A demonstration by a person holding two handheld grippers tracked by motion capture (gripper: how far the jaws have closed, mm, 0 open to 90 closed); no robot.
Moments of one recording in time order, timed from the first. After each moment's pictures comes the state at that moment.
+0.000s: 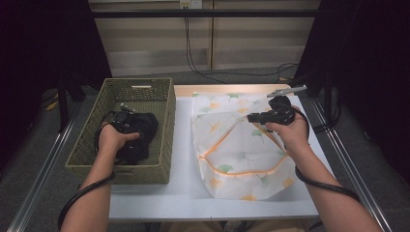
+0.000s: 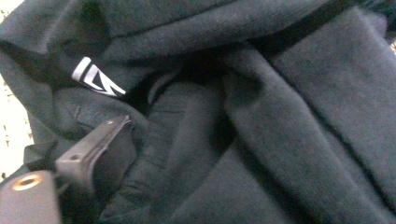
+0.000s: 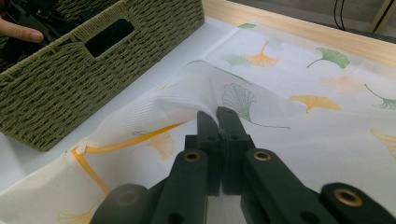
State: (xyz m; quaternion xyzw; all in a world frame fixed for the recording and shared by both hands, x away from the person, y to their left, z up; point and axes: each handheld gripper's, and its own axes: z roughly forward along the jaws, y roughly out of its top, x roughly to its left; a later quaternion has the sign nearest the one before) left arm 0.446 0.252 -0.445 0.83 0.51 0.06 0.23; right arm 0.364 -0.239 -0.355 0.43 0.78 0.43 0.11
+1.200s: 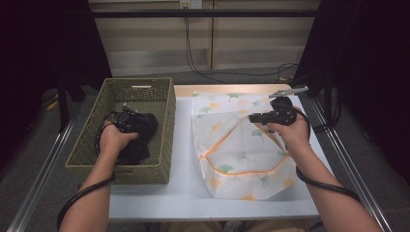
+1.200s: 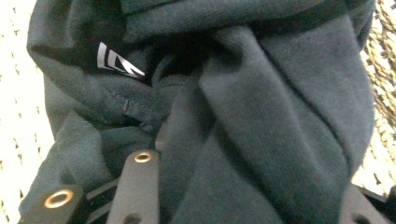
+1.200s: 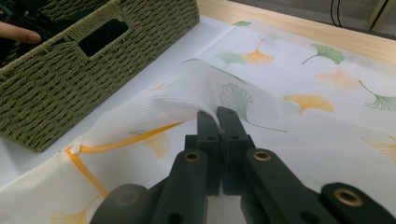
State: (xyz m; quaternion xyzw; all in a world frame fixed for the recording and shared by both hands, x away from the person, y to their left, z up) left arm 0.437 0.241 -0.435 0.82 0.54 0.06 0.21; right arm 0.365 -0.244 -0.359 0.44 0.78 0.43 0.11
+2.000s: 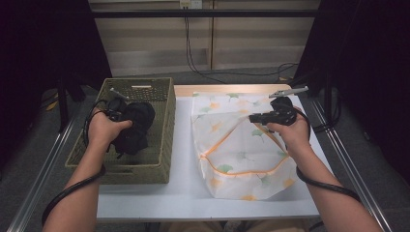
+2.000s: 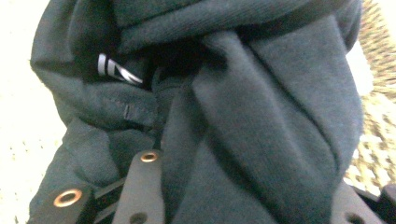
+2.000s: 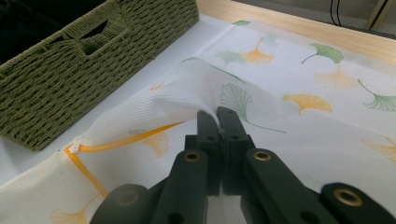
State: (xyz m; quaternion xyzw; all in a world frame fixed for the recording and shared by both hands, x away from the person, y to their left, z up) left arm 0.435 0.249 -0.377 0.80 0.55 0.02 0.25; right arm 0.365 -0.244 -0.359 0.44 0.78 0.43 0.11
